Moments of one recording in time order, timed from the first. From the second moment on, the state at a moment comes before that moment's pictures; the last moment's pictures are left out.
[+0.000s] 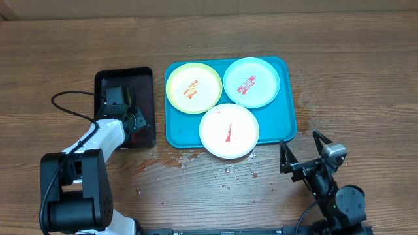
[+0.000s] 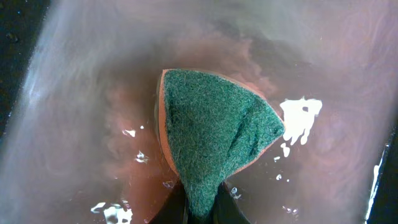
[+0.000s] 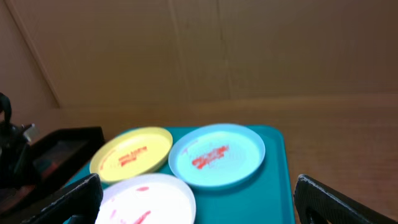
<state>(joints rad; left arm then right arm) 0.06 1.73 0.84 -0.23 -0.15 -0.35 0.29 0.01 0.07 -0.08 -0.04 0.20</state>
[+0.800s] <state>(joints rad) 0.06 1.74 1.10 -0.61 -0.12 -0.36 0.29 0.30 0.15 -0.25 -0.19 0.62</state>
